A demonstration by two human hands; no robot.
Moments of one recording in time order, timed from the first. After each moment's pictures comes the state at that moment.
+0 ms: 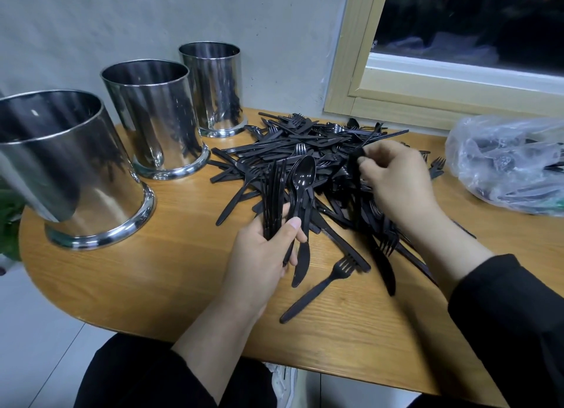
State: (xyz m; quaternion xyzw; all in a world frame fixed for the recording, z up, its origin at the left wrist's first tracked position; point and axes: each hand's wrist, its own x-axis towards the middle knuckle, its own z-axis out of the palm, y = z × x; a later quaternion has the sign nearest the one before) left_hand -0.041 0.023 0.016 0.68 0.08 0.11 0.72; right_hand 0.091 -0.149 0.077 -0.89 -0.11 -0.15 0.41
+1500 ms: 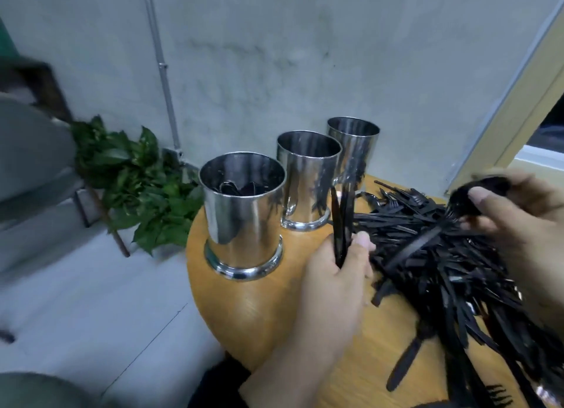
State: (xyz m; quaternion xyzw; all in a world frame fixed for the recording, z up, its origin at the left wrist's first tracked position) left_hand -0.063 0.102 0.086 0.65 0.15 0.23 0.71; right_hand 0.044 -0.051 0.167 -0.74 -0.24 -0.09 0.63
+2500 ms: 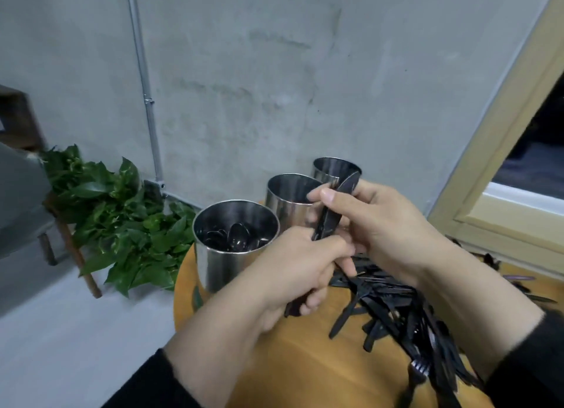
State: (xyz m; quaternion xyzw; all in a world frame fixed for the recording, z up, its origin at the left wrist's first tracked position) left_hand -0.057 0.189 0.176 0.73 0.07 0.02 0.68; right_hand 0.040 0.075 0.219 -0.68 -0.38 0.22 0.59
